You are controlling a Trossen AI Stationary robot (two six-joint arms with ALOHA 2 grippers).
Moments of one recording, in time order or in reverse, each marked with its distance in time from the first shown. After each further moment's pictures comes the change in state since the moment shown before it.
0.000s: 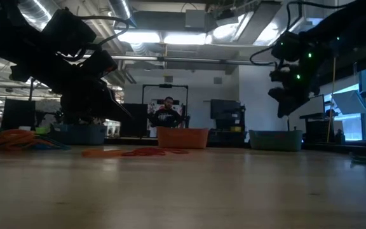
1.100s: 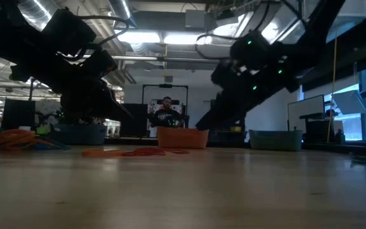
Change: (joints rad) left arm -0.001 0.000 0.001 0.000 0.004 -0.008; right arm 0.599 0.581 0.026 0.879 -0.408 -0.007
